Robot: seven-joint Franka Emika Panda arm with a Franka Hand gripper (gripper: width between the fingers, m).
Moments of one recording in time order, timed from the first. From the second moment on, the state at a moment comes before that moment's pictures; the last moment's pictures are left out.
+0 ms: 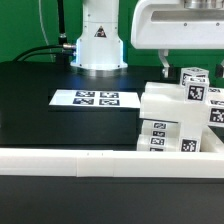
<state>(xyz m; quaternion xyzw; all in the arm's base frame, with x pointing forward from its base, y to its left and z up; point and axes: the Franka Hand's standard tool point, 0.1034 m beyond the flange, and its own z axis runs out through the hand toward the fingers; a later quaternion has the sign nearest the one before) 0.578 0.120 0.118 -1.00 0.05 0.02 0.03</state>
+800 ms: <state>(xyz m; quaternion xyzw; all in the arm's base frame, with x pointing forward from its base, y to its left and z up) 0.577 0.124 0.117 -0.99 -0.14 0.02 0.00</state>
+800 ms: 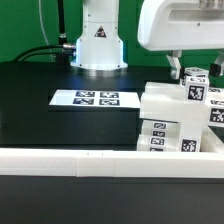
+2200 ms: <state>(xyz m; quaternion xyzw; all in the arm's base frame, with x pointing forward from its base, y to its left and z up) 0.580 0.120 0.117 -0.97 0.23 0.01 0.03</state>
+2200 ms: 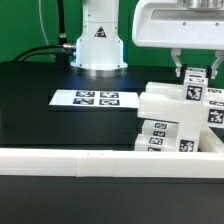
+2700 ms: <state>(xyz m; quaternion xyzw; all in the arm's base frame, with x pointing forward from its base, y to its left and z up) 0.581 0.120 0.117 -0.92 0.38 0.01 0.03</state>
